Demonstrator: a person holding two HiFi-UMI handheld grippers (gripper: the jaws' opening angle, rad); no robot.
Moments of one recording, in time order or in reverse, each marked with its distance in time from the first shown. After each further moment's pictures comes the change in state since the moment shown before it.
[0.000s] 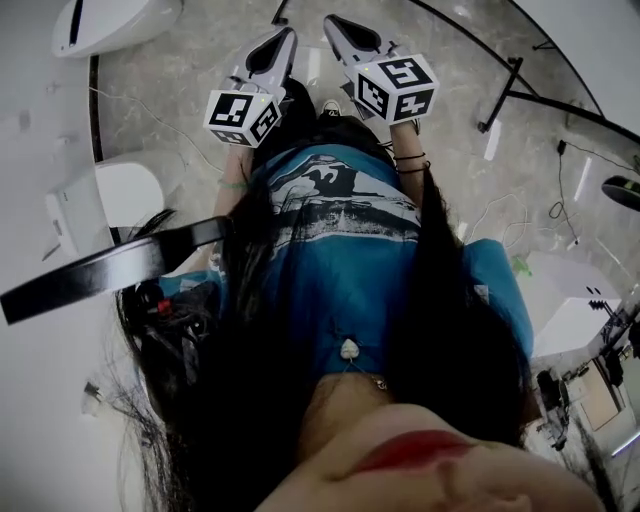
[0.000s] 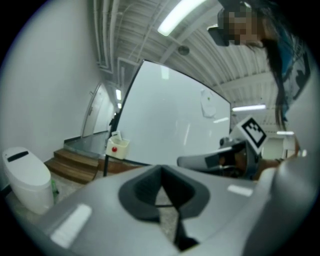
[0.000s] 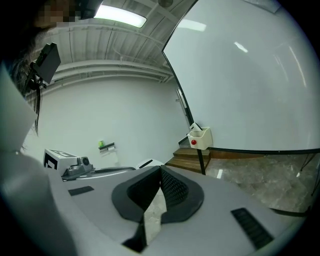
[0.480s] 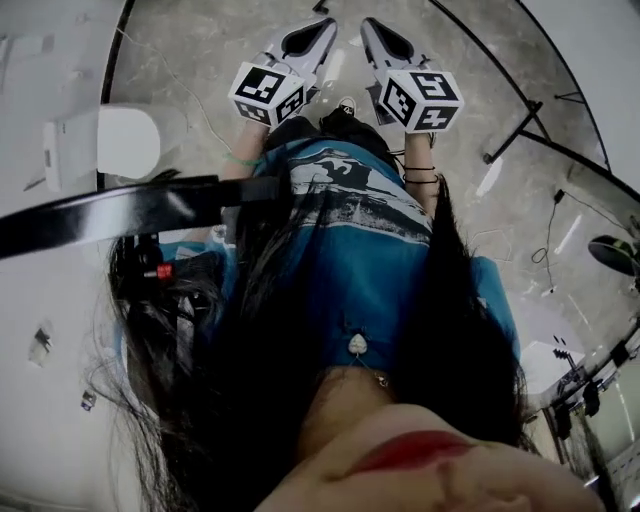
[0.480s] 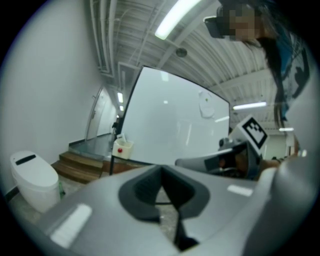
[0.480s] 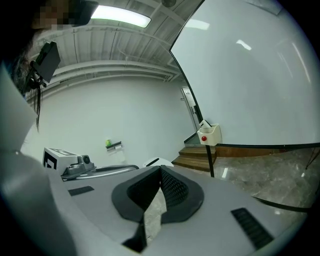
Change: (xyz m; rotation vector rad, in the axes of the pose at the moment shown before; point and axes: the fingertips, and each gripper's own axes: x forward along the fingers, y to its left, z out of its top) left arm -0.040 -0.016 0.000 0.023 -0.001 0.035; right arm -0.015 0.042 -0.015 0.005 0.008 0.048
